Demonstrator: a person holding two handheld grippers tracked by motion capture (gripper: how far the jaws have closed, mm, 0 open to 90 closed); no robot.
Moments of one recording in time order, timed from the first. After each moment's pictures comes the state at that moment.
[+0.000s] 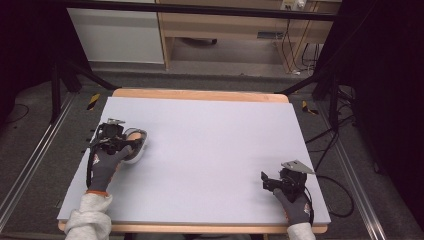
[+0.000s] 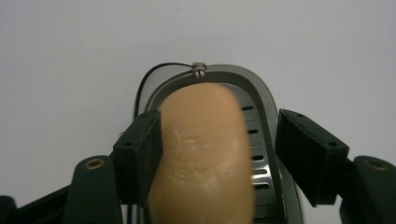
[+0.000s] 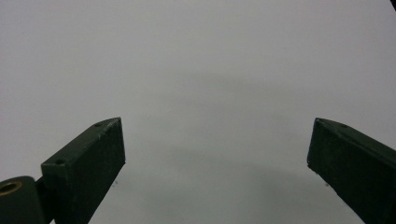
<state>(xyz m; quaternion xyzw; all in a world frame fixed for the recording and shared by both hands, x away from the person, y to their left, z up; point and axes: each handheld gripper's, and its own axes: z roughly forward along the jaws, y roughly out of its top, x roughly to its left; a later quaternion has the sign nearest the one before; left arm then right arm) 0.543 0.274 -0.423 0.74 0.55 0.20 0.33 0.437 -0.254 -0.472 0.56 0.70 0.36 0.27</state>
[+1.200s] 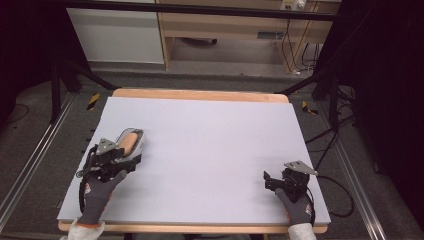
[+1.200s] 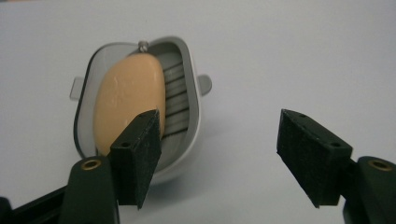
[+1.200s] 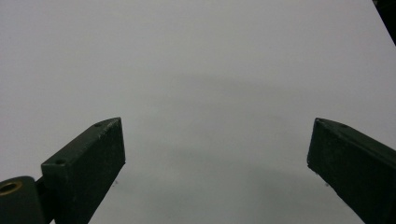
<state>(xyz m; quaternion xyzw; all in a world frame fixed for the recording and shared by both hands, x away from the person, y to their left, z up) 0.457 0.271 -0.428 0.73 0.51 0.23 0.39 0.436 -0.260 -0.472 0.57 0.69 0.35 0.28</state>
